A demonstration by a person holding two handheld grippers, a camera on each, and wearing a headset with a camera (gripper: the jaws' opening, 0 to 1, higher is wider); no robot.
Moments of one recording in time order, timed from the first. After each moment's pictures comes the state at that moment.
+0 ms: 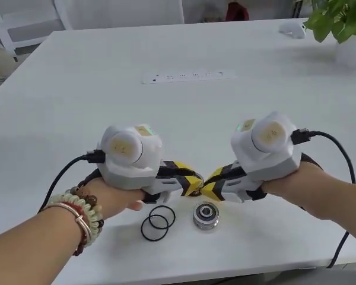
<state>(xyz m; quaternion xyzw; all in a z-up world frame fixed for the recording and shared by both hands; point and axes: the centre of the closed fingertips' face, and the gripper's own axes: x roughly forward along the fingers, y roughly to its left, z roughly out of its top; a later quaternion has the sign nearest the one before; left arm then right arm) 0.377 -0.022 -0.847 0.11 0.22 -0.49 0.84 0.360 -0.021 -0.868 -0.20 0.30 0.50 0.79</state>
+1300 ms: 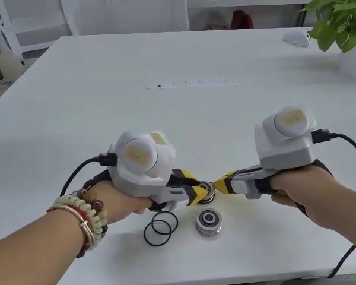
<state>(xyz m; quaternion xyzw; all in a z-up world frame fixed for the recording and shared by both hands) 0.366 -0.026 -0.848 0.17 0.22 -0.50 0.82 0.371 -0.038 -0.855 0.00 0.37 0.41 0.83</state>
